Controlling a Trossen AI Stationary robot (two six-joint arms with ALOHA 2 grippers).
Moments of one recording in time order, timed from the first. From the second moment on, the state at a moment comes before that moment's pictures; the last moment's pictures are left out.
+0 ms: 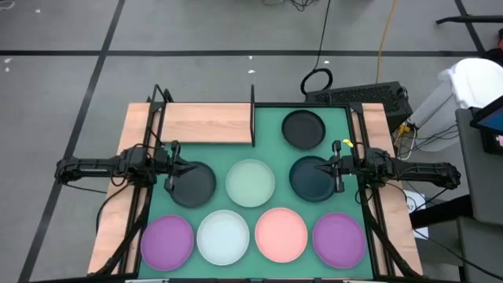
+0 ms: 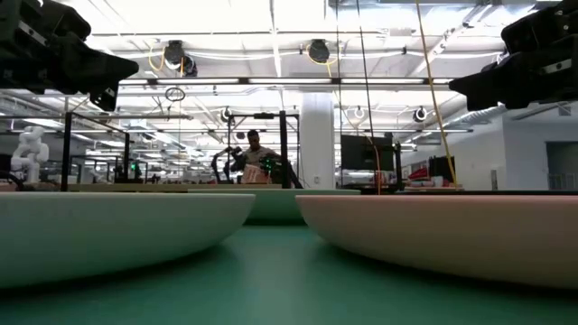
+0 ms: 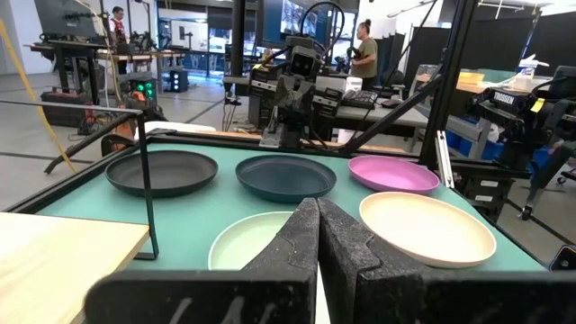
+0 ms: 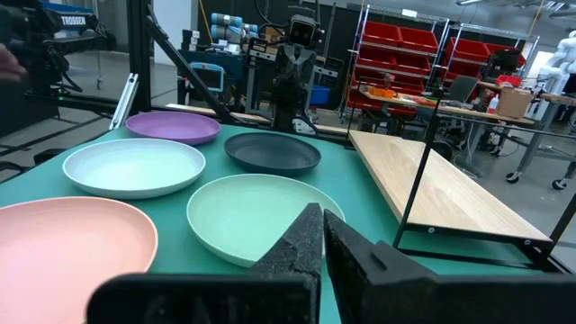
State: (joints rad) left arm 0.01 0.08 0.04 0.07 0.04 -0.08; right arm -0.07 0.06 0.01 0.02 -0.08 -0.14
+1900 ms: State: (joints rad) left arm 0.01 0.48 0.70 -0.30 0.04 -0.01; right arm -0.07 0.06 0.01 0.02 -0.08 0.03
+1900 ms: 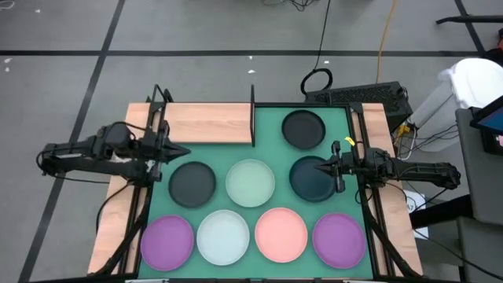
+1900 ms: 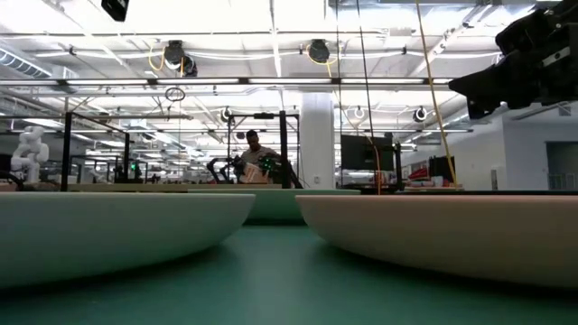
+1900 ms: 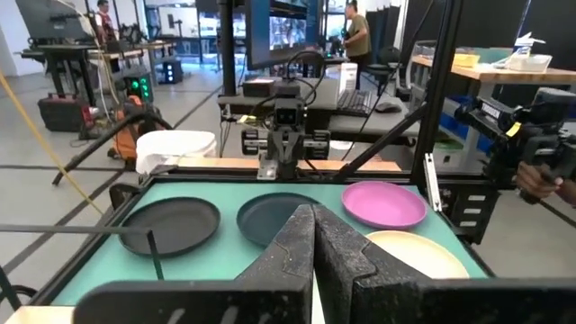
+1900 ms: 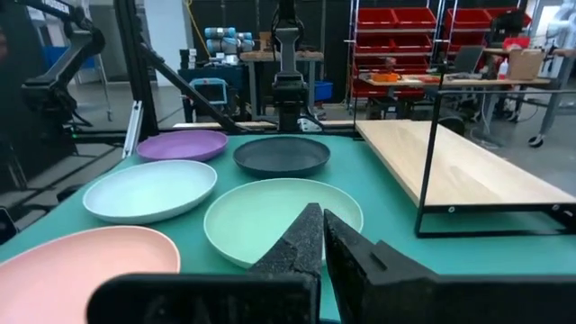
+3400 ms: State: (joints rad) left arm 0.01 0.53 0.86 -0.49 -0.03 0.06; right arm -0.06 0.57 0.59 -0.07 -0.11 0.10
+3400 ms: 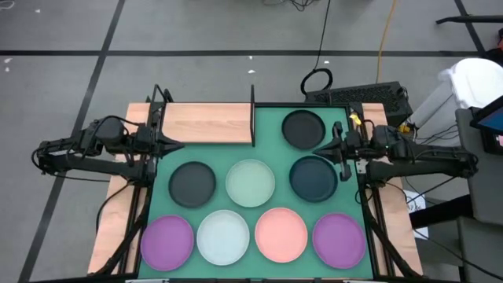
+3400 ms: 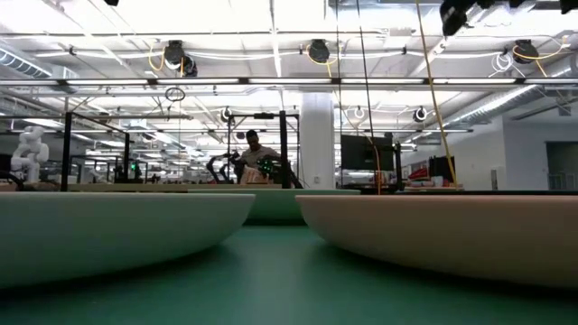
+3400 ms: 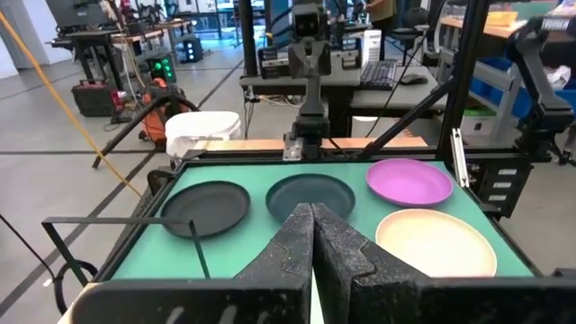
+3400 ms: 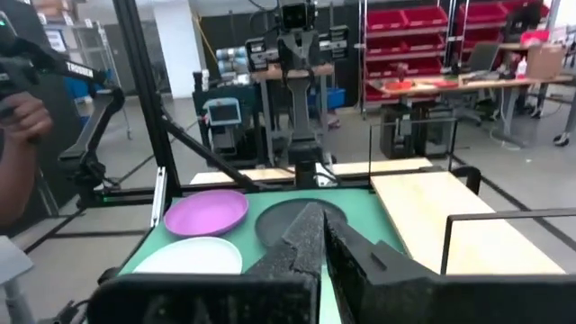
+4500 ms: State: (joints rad) left arm -0.17 0.78 0.86 -0.72 -0.05 -0.19; right arm 0.17 1.02 0.66 -0.15 0.16 0.22
